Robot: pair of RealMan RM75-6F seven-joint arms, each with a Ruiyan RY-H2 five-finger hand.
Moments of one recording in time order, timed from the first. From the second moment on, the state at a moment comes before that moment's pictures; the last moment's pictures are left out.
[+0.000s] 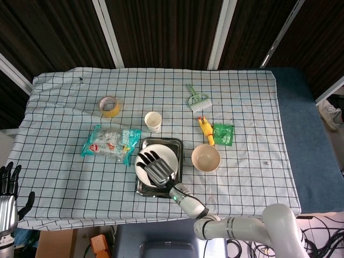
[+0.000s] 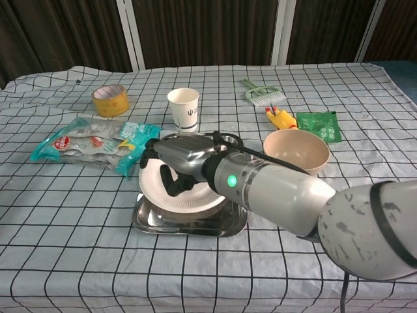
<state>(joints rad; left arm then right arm) -0.01 -1.37 -0.05 -1.37 1.56 1.80 0.13 0.95 -1.99 0.30 -1.27 -1.00 0.77 -0.59</state>
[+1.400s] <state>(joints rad) 0.00 -1.37 -0.07 -1.37 1.59 1.76 0.11 0.99 -2.03 0.26 -1.21 -0.95 0.84 -0.59</state>
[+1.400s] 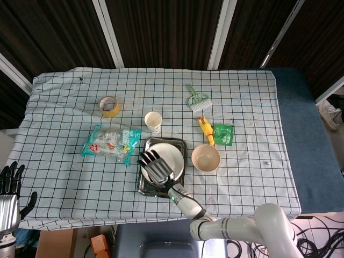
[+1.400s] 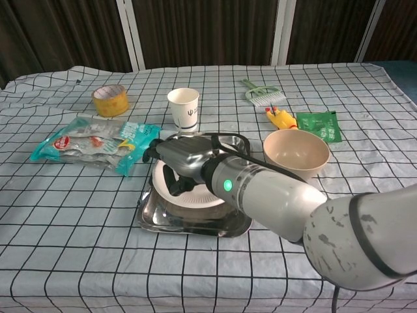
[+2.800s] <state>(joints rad) -0.03 -1.39 -0.09 -1.34 1.56 1.69 0.11 0.59 -1.50 -0.07 -1.32 -1.41 1.09 -0.30</state>
